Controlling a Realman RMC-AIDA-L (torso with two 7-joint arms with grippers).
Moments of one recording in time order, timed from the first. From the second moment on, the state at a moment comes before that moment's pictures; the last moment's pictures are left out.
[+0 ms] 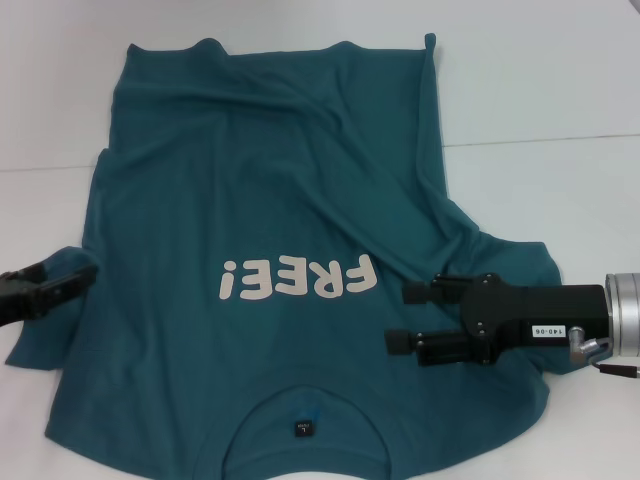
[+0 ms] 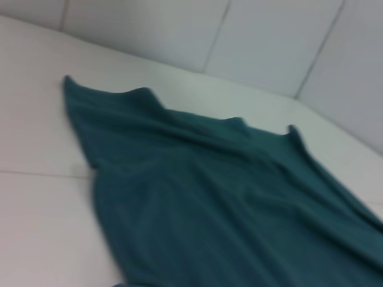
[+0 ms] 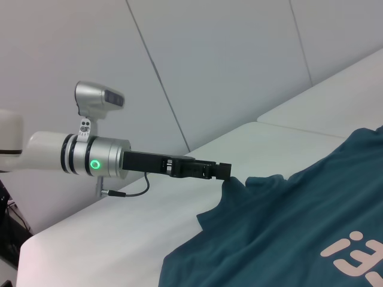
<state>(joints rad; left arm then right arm) -0.47 -2.11 0.39 0.69 2.07 1.17 -1.61 0.55 2.08 -0.70 -0.67 -2.02 -1.62 1.52</state>
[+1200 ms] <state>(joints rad) -0.46 -2.12 0.42 0.66 2.10 1.05 -1.58 0.54 2.08 -0.70 -0.67 -2.01 -1.62 1.52</state>
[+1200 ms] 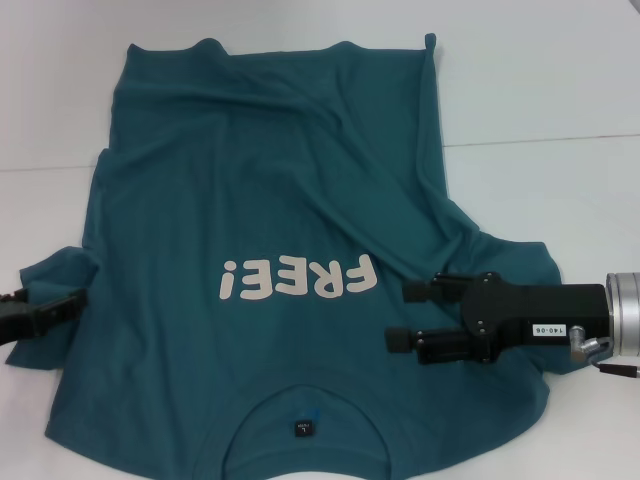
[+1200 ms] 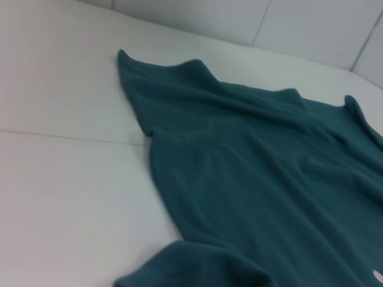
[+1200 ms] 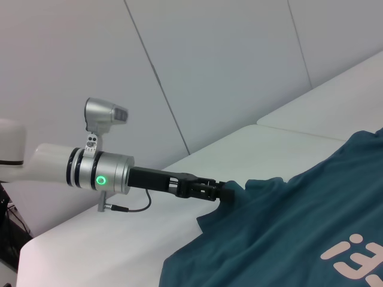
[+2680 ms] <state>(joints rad) -0.47 -2.14 0.45 0.69 2.10 0.99 -1.60 0.54 2.08 -0.70 -0.65 -1.98 -1.62 1.51</state>
